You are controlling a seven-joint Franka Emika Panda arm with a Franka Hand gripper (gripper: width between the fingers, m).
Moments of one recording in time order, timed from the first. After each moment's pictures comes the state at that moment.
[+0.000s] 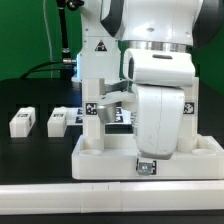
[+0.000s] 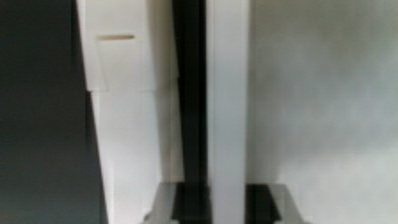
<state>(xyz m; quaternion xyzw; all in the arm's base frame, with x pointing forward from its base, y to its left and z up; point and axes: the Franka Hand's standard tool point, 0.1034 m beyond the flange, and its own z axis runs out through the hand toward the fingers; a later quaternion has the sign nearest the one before) 0.649 0.015 0.035 0.73 0.67 0.03 0.10</state>
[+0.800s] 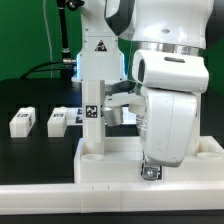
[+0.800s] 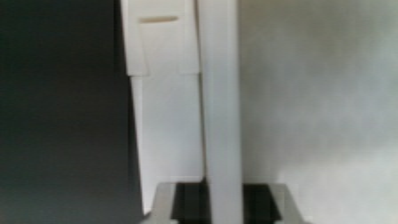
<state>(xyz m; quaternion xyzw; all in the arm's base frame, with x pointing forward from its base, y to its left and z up) 0.662 0.018 0.035 0.74 0.67 0.01 0.11</state>
